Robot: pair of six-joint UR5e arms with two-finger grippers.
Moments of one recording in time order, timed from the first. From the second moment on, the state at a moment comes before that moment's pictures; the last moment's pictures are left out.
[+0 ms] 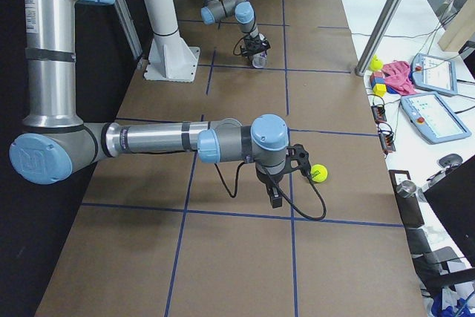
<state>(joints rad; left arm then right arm) -0.40 -2.53 -1.42 -1.41 -1.54 0.08 1.59 -1.63 1.73 -1.53 2.35 -0.16</state>
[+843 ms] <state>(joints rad) -0.40 -2.50 -1.34 -1.52 -1.54 0.09 1.59 -1.63 1.73 -1.53 2.35 -0.16</state>
